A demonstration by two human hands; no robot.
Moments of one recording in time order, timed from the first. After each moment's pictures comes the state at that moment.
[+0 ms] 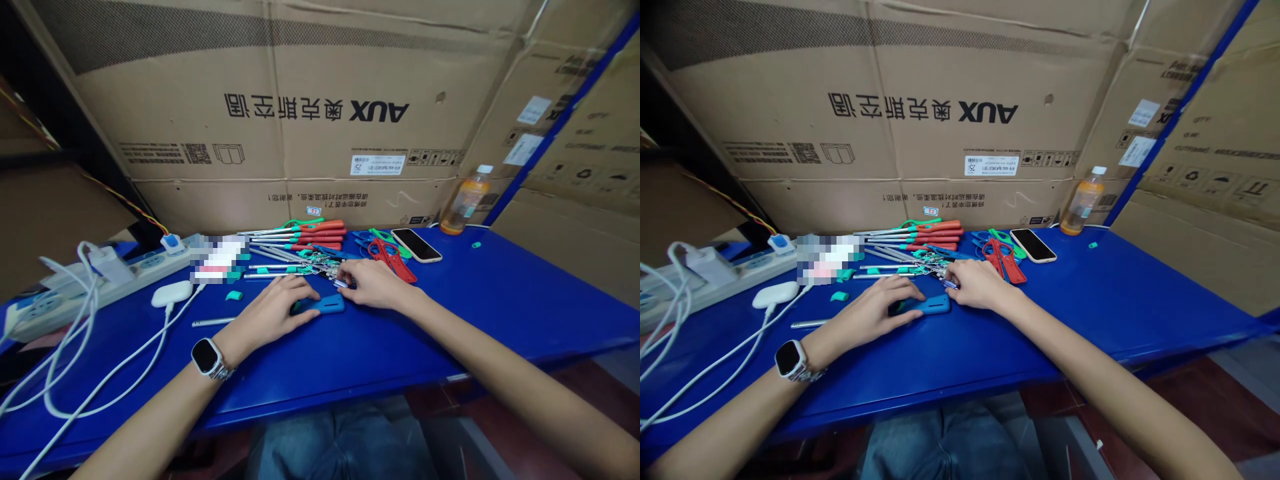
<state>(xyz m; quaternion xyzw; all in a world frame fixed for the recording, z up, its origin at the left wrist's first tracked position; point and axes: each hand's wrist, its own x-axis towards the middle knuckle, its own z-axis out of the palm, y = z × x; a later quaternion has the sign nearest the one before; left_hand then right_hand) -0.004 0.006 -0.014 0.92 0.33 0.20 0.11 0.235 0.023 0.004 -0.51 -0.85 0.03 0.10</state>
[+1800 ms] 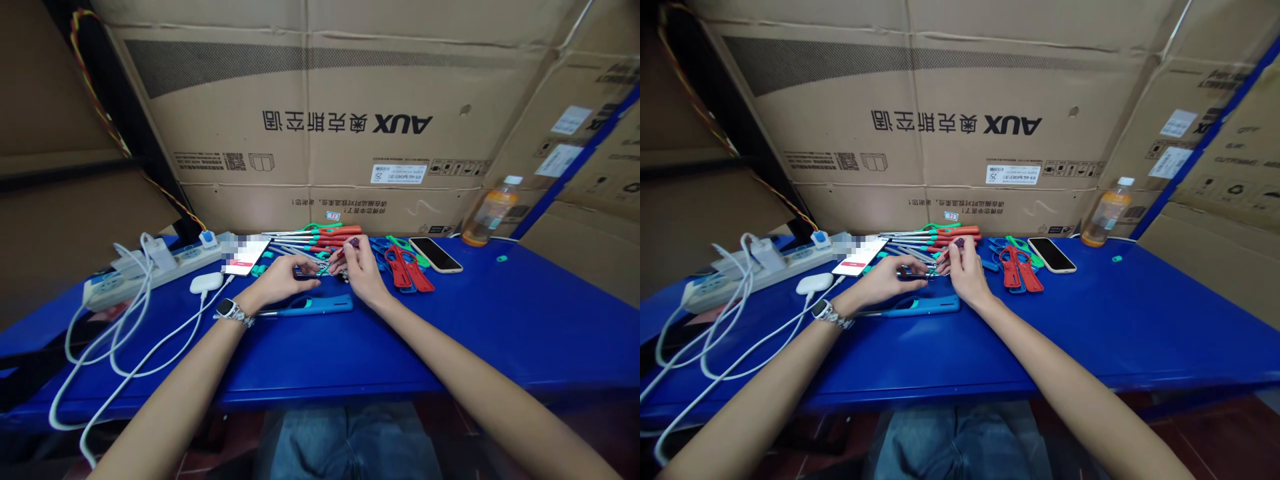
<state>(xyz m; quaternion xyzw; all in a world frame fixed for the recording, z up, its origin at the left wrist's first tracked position) -0.020 0.042 -0.003 0.82 0.42 0.31 0.24 0.177 0.048 -0.020 -0.34 -0.65 0.38 0.56</state>
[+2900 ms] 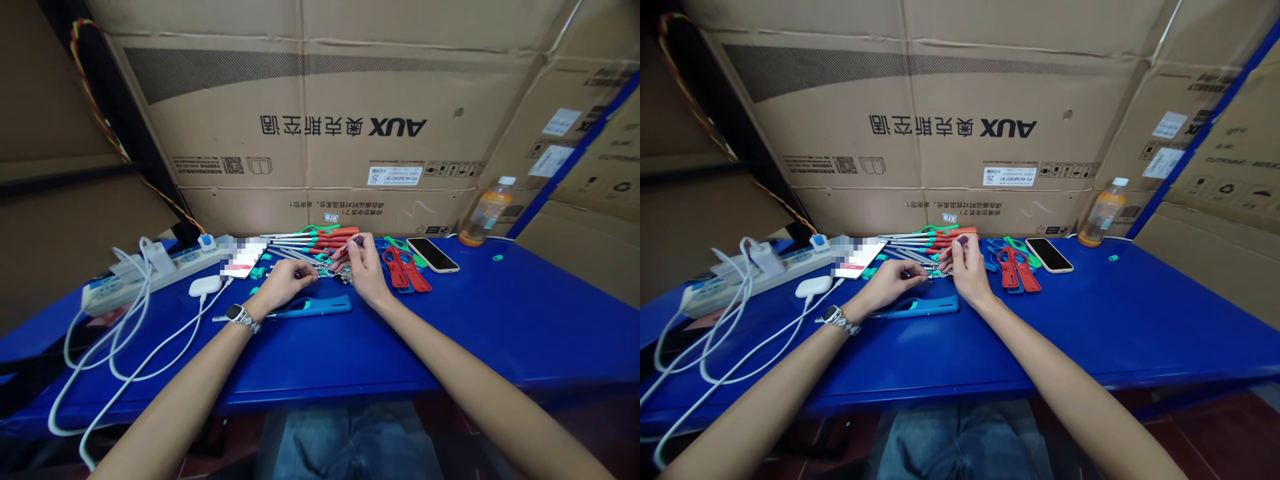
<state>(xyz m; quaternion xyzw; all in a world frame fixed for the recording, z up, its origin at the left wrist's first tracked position) -0.013 0.045 -0.013 0.80 0.45 0.32 0.24 0.180 0.045 -0.014 -0.31 -0.62 0.38 0.61</state>
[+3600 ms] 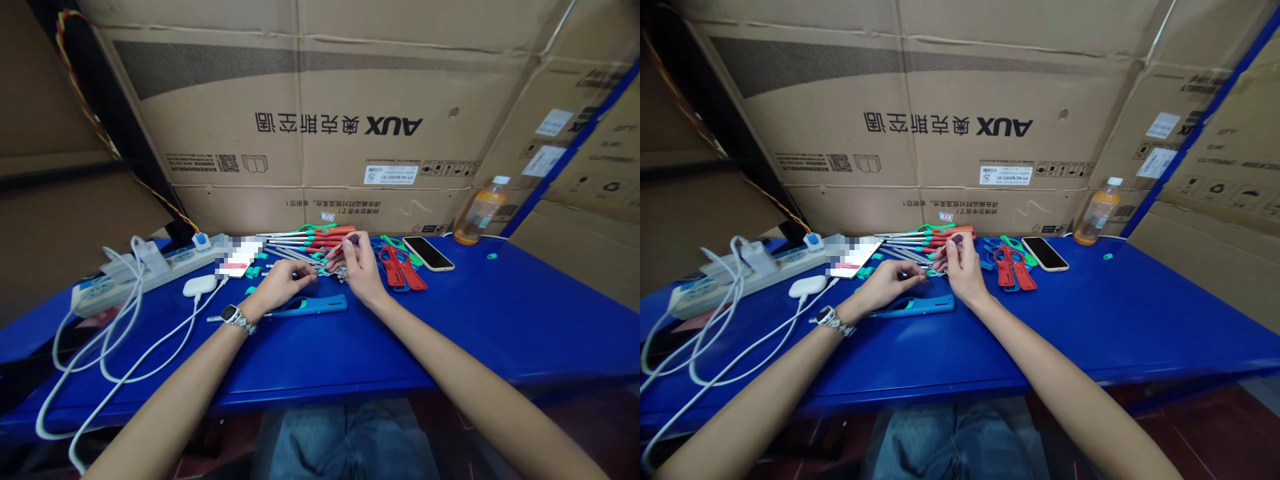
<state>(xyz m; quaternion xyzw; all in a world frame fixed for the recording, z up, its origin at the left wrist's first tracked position) -0.012 0.045 -0.015 0.81 0.43 0.32 0.25 0.178 0.045 -0.013 -0.26 -0.62 0.38 0.63</state>
